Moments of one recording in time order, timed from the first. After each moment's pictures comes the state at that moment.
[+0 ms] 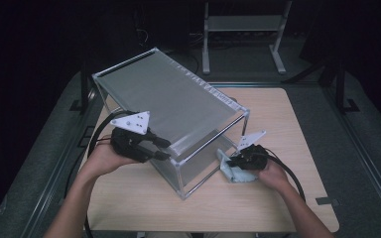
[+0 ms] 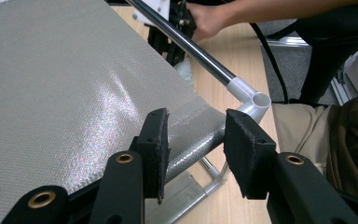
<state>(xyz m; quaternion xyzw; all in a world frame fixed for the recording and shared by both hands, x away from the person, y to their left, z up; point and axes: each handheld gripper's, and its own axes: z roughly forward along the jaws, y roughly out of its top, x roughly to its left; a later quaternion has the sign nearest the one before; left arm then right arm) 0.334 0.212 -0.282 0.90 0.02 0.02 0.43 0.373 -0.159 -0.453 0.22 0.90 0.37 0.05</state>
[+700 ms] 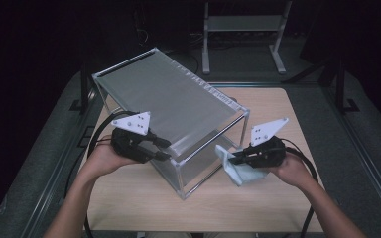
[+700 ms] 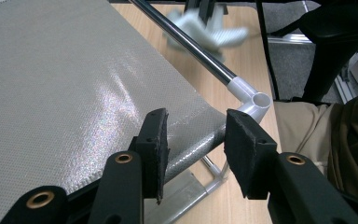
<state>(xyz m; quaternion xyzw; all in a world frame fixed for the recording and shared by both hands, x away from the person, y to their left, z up) 0.332 0.209 -0.280 0.91 0.02 0.03 0.42 0.325 -0.162 -0.331 0.10 0.90 0.42 0.05</state>
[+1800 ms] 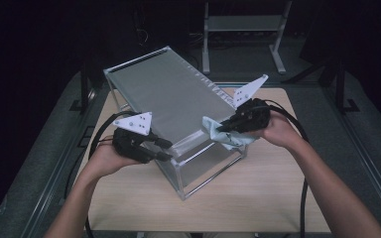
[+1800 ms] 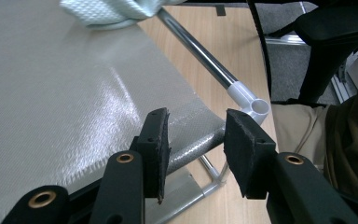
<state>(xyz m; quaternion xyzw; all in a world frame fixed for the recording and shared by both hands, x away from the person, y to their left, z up) 0.333 0.205 -0.280 0.91 0.02 0.02 0.42 0.389 -0.128 -0.277 0.08 0.92 0.39 0.04</state>
